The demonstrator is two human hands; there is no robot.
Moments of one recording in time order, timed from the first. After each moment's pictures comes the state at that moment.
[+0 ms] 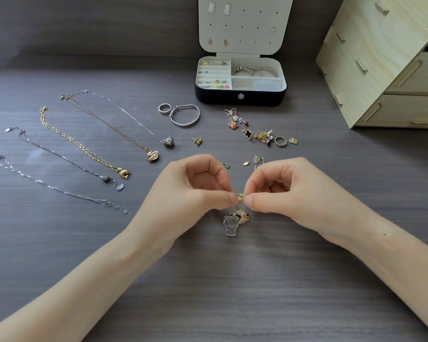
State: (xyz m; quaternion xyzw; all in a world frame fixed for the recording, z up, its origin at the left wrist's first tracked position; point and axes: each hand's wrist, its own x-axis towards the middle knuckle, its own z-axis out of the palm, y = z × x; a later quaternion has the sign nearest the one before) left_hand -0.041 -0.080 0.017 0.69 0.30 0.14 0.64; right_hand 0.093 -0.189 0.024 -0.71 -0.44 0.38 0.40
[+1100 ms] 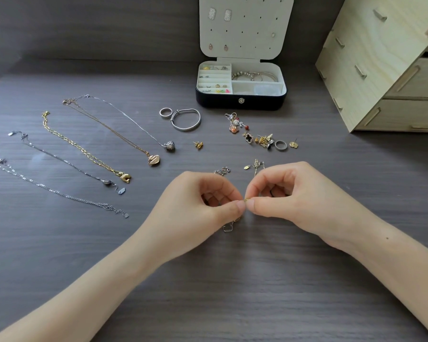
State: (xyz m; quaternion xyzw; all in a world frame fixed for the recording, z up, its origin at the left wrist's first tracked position) left_hand -0.043 -0.083 0.012 0.79 0.27 0.11 0.54; right_hand 0.095 -0.190 0.023 -0.70 -0.45 0.37 0.41
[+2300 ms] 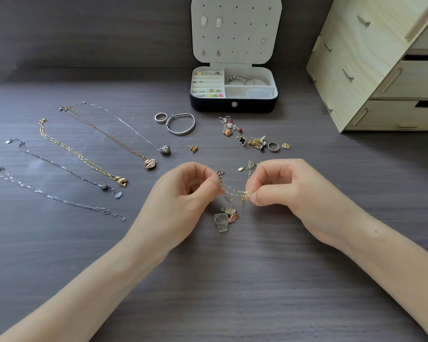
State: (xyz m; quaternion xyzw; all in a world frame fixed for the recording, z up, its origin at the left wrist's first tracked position) left_hand -0.040 -0.083 0.009 0.71 0.33 0.20 0.59; right_hand 0.096 -0.189 0.022 -0.69 -0.38 0.39 0.47
